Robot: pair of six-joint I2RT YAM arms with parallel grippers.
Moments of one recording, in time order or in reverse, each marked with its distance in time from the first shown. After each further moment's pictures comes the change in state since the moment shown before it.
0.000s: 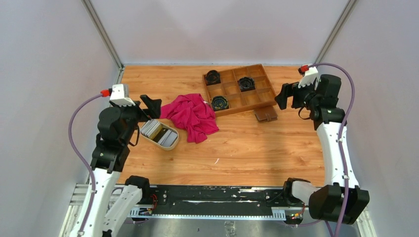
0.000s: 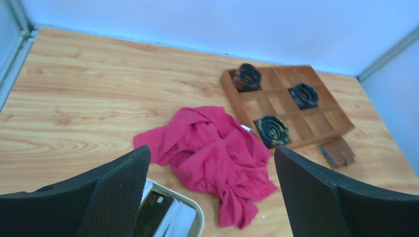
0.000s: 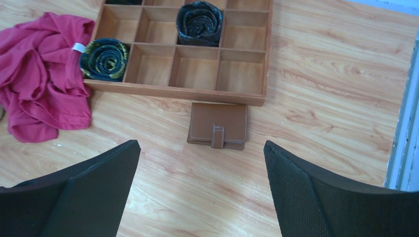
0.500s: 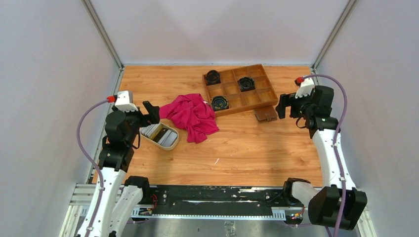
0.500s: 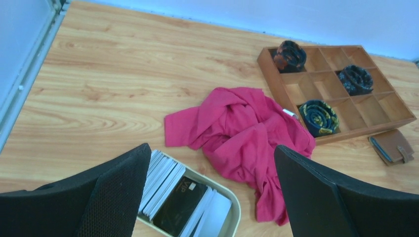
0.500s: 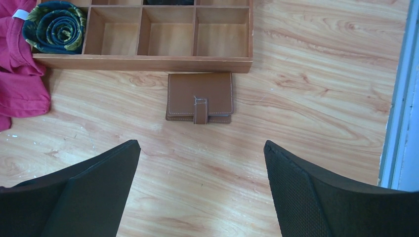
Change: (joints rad) left arm 0.175 -0.008 -0.185 0.094 0.053 0.056; right arm 0.000 -0.053 -0.202 0.089 0.123 -0.026
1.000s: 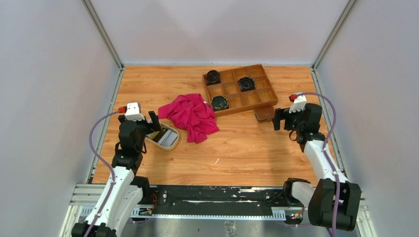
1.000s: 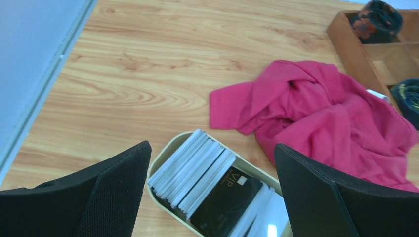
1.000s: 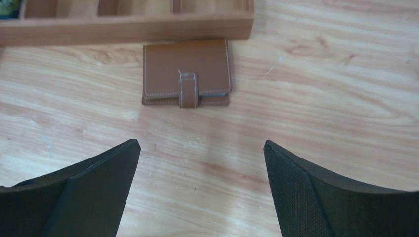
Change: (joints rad) left arm 0.000 0.013 -0.315 0.287 -0.138 0.097; right arm 0.000 -0.012 -0.308 0.312 0.047 0.018
